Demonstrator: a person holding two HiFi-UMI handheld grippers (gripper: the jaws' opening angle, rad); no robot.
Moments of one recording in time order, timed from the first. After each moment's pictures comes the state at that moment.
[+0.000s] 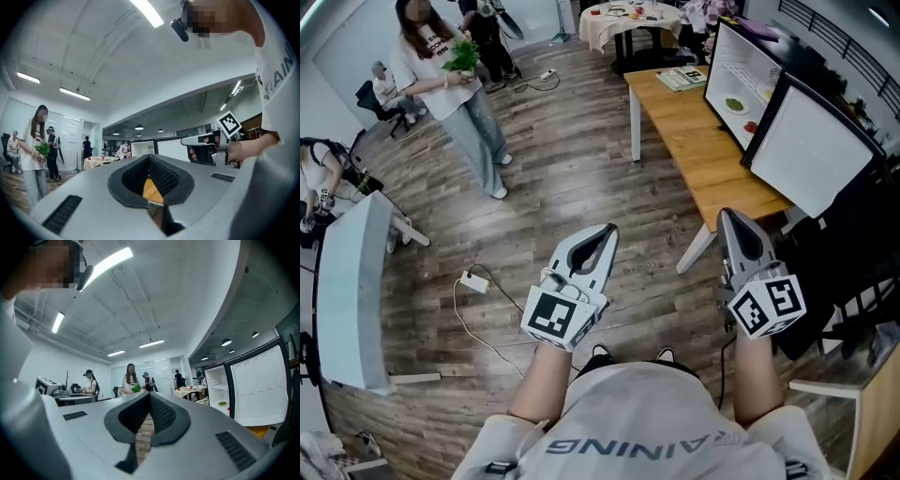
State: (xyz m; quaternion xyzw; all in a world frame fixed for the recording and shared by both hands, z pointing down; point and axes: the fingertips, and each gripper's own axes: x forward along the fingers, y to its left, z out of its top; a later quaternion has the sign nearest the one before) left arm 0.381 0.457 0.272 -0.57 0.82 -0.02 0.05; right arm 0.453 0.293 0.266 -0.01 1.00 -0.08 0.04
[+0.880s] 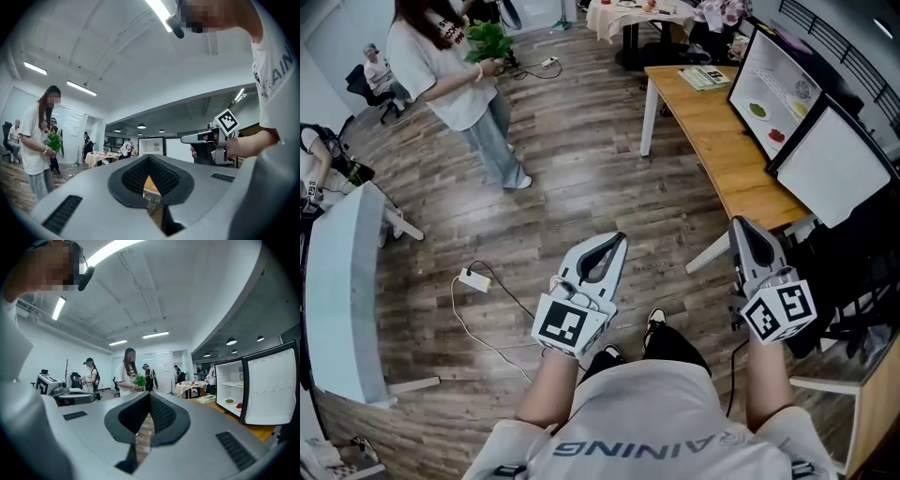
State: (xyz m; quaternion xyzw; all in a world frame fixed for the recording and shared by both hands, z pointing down) left arm 0.300 0.544 0.305 -0.57 0.82 0.01 0.03; right arm 0.373 0.375 0.286 -0.01 1.00 -0.05 -0.02
